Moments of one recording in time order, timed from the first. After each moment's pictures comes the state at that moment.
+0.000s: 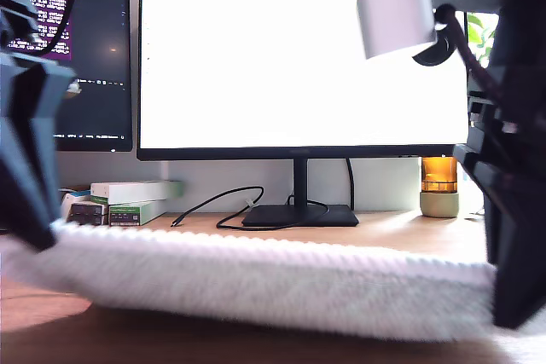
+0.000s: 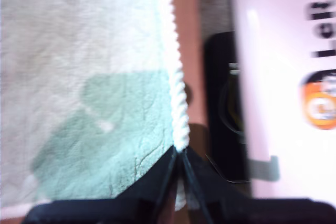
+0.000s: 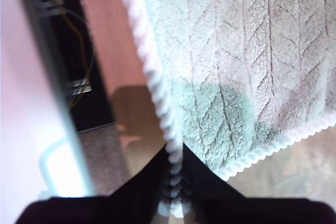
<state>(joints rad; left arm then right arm) -0.86 1.09 0.69 -0.77 0.26 0.73 1.02 1.25 0.69 -0.77 0.11 -0.40</state>
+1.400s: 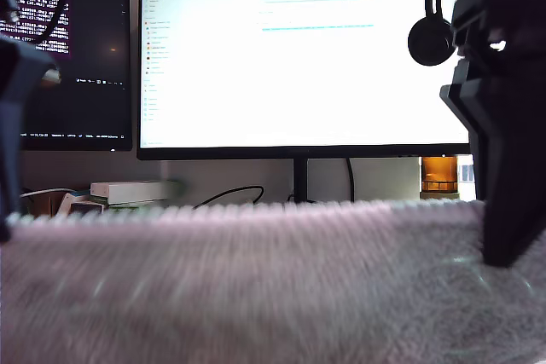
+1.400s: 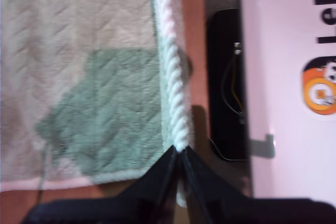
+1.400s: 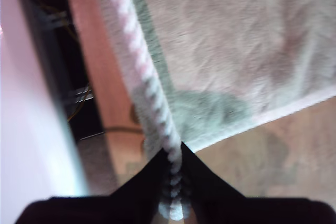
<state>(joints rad) -0.84 1.09 0.76 -0.84 0.16 0.69 0.94 1.25 0.82 -0.86 0.09 -0.44</state>
